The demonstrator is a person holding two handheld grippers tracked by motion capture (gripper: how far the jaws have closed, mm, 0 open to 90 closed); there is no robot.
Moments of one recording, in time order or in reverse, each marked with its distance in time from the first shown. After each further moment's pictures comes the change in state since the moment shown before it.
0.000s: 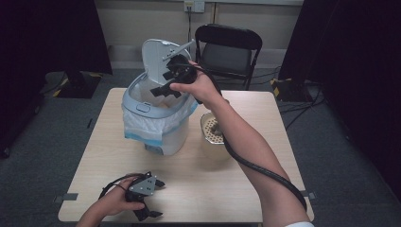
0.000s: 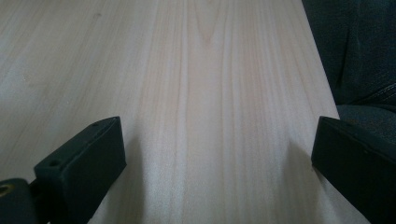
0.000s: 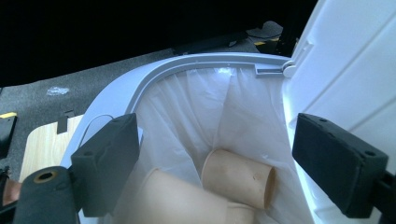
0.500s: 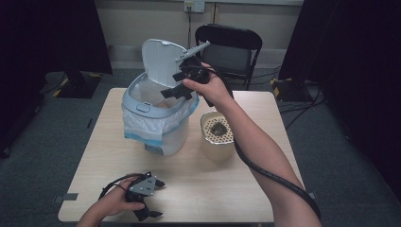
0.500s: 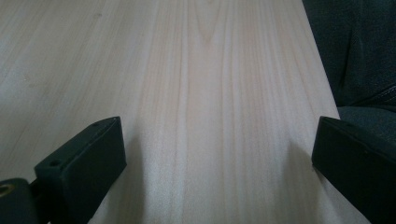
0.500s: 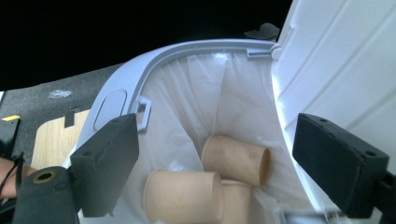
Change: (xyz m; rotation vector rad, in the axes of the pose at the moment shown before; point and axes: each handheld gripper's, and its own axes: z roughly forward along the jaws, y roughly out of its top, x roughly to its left) left arm 0.000 0.000 0.000 0.002 0.002 0.003; right arm 0.001 -0.017 -0.030 -0.022 -0.005 0.011
